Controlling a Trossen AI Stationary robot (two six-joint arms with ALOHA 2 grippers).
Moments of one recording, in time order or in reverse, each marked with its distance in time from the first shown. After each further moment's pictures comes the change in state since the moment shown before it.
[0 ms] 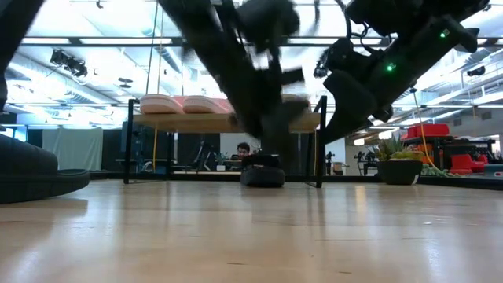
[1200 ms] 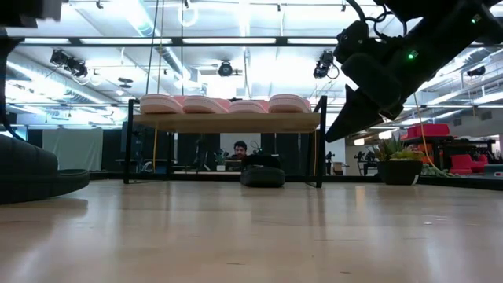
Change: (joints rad) left arm -0.709 -0.137 0.001 -1.177 0.116 -0.914; right arm 0.111 0.001 0.000 0.012 -0.004 0.026
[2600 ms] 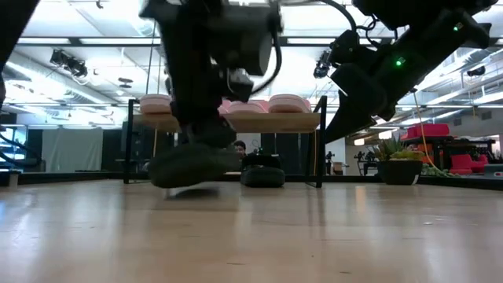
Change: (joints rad) left arm 0.645 0.178 0.125 0.278 -0.444 0.454; right arm -0.056 -0.001 0.000 -0.001 0.000 -0.029
